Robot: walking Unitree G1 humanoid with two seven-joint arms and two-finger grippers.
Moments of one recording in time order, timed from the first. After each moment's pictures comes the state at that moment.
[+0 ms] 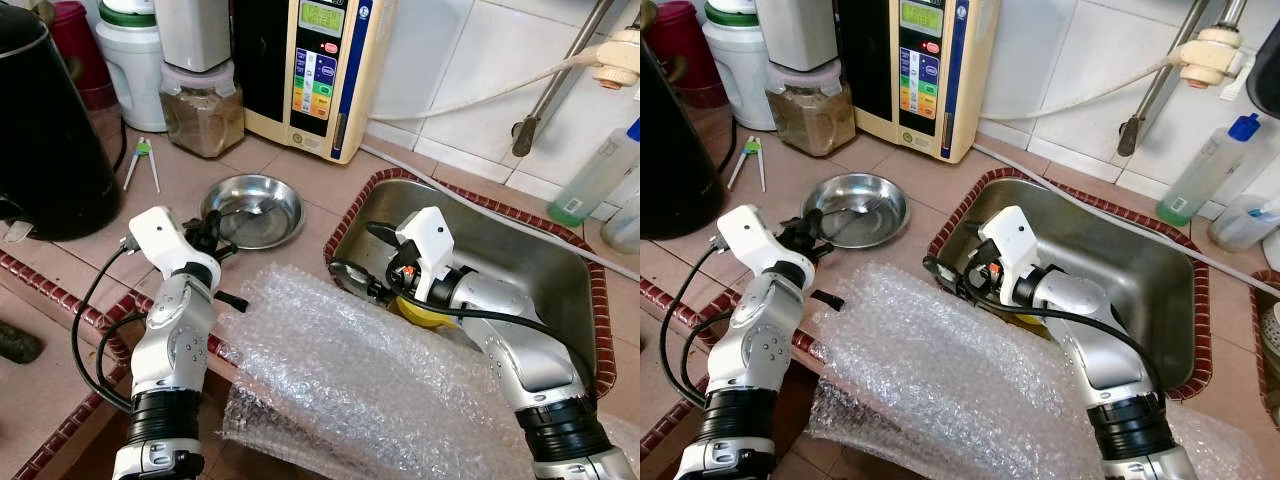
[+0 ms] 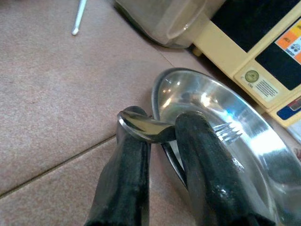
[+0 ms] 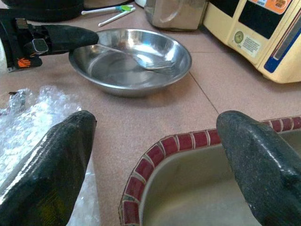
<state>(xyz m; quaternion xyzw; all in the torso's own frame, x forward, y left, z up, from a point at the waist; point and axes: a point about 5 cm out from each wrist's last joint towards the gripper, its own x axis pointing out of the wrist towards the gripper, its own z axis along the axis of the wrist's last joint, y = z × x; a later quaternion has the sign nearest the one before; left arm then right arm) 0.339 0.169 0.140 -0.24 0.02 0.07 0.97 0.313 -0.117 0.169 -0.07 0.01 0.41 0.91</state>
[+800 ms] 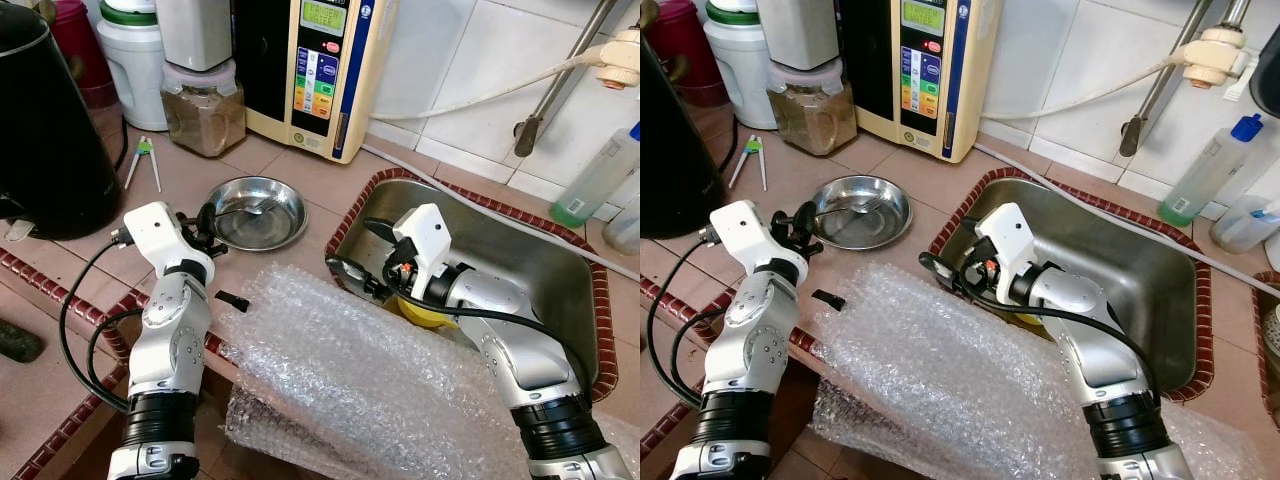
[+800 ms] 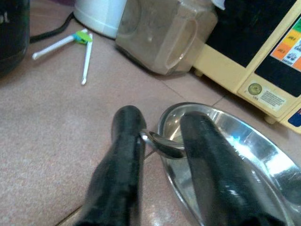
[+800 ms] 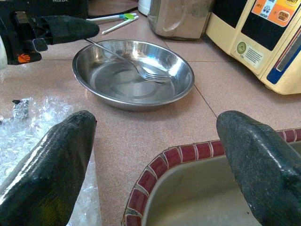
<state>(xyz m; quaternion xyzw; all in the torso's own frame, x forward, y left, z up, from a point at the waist) 0.336 0.169 0.153 -0.16 -0.03 0.07 0.99 0.314 -0.113 0.171 -0.07 0.00 0.41 0.91</state>
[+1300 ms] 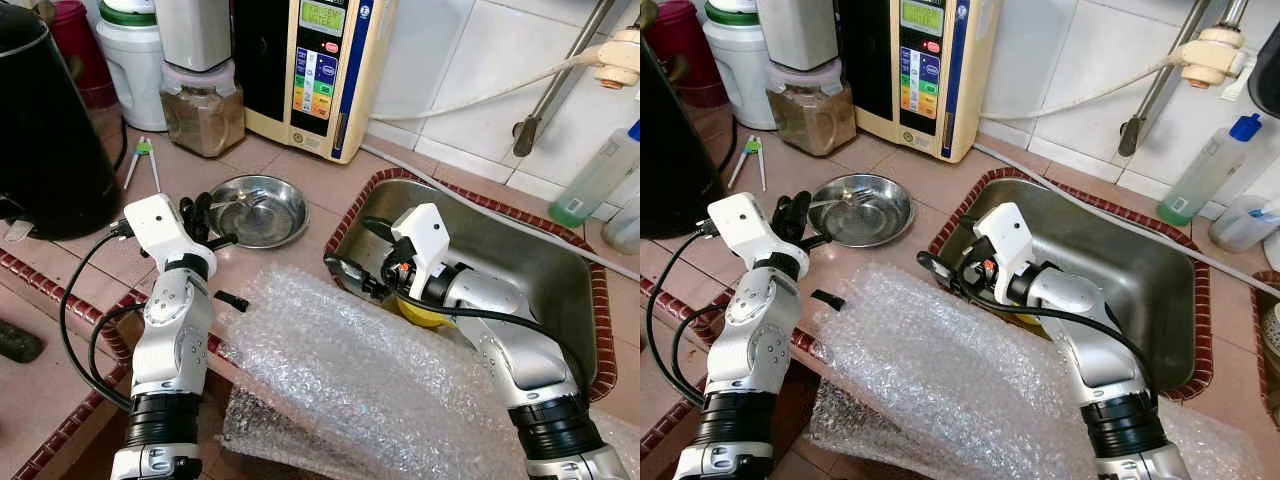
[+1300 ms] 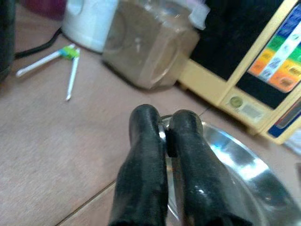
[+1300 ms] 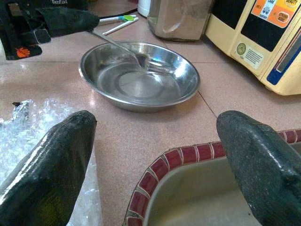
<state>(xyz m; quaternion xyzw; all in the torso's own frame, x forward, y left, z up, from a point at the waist) 0.335 0.165 0.162 -0.16 -0.06 0.05 0.98 0.314 -0.110 0.171 -0.07 0.00 0.41 0.91</state>
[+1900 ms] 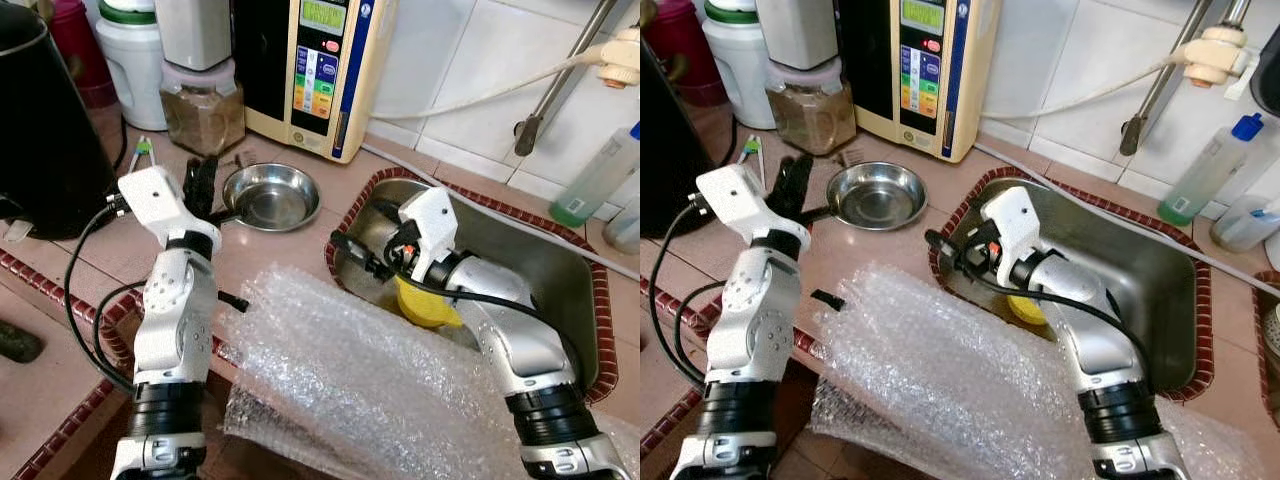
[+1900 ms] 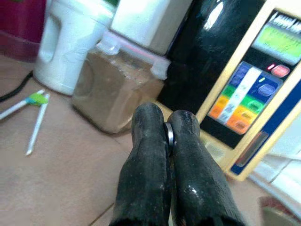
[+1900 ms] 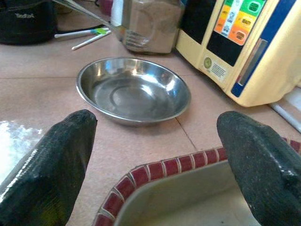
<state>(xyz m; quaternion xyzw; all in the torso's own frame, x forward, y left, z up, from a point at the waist) 0.338 0.157 0.196 -0.16 -0.13 0.01 0.98 0.326 -0.117 0.182 -0.07 -0.03 0.36 0.93</state>
